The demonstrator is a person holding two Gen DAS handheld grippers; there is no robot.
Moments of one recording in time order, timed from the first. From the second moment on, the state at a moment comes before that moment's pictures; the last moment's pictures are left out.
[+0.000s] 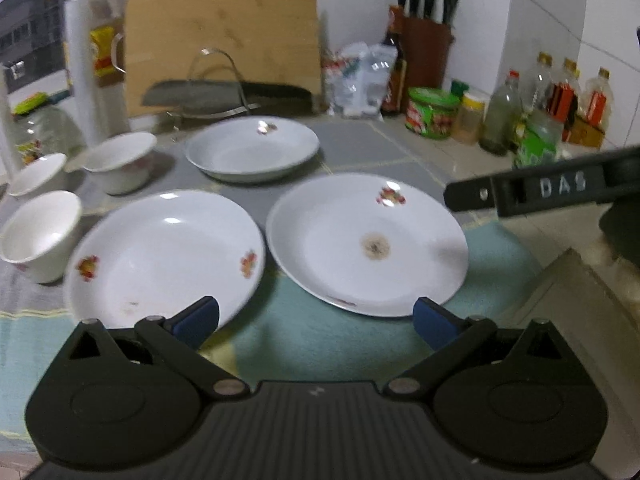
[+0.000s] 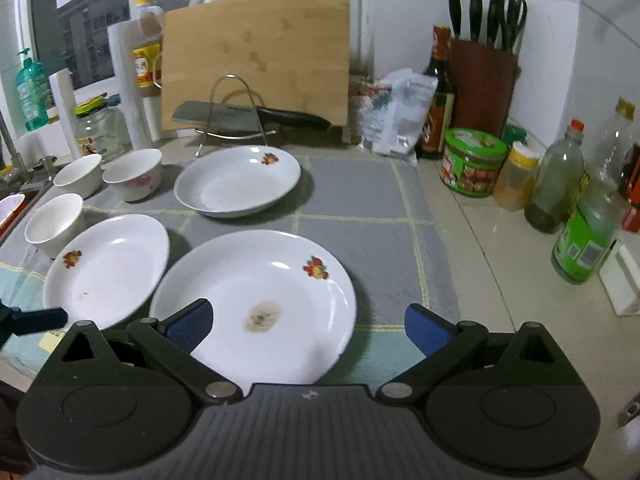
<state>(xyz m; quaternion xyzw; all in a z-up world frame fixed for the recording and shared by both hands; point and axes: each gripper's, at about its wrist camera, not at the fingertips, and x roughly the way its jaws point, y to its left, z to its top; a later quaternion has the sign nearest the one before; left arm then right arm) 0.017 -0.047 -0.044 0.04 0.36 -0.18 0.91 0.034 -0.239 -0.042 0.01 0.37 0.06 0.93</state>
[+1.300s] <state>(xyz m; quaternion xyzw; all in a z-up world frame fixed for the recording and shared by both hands) 0.035 -0.086 -0.107 0.07 0.32 -0.21 0.92 0.135 -0.260 -0.107 0.00 0.45 0.20 0.87</state>
